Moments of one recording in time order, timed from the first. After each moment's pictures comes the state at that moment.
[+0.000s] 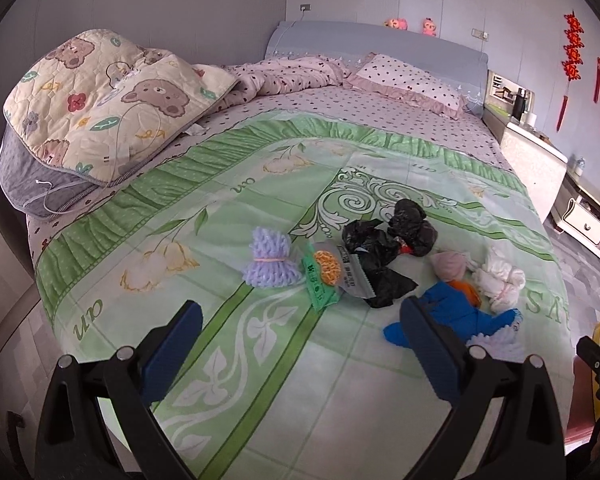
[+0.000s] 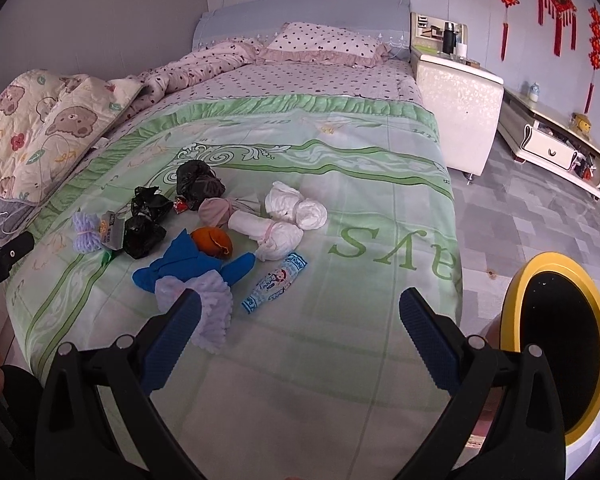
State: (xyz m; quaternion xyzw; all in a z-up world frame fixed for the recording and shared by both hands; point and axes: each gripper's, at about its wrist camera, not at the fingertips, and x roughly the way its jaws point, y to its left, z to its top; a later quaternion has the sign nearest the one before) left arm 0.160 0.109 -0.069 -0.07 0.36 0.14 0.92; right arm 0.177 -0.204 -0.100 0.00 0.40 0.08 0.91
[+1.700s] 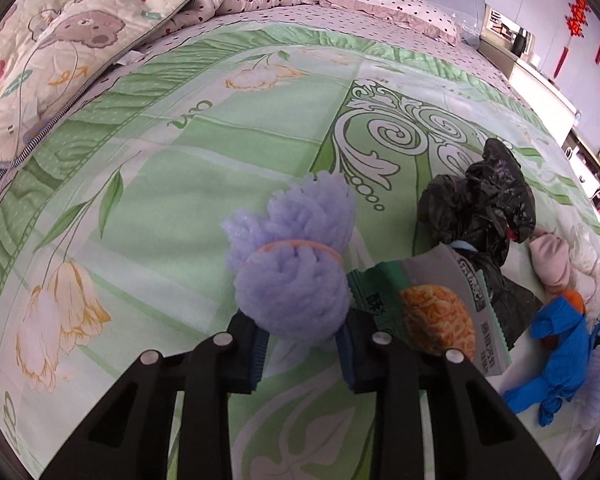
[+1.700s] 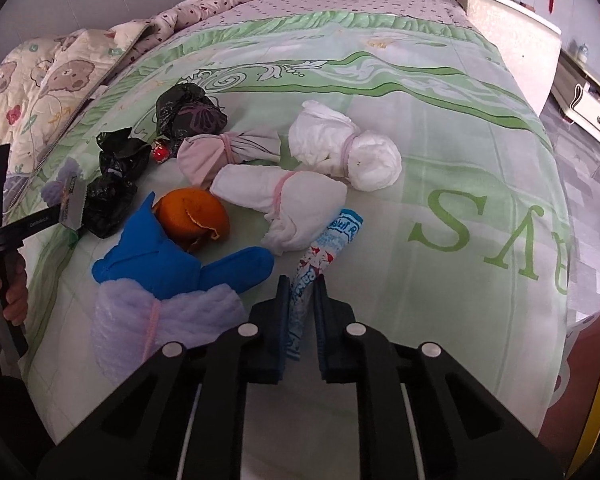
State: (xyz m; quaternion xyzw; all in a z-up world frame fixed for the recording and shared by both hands) left arm 0.311 0.183 -0.187 -0.08 0.49 0.07 0.87; right arm 0.285 -0.173 -0.192 0.03 0.50 0.14 0.85
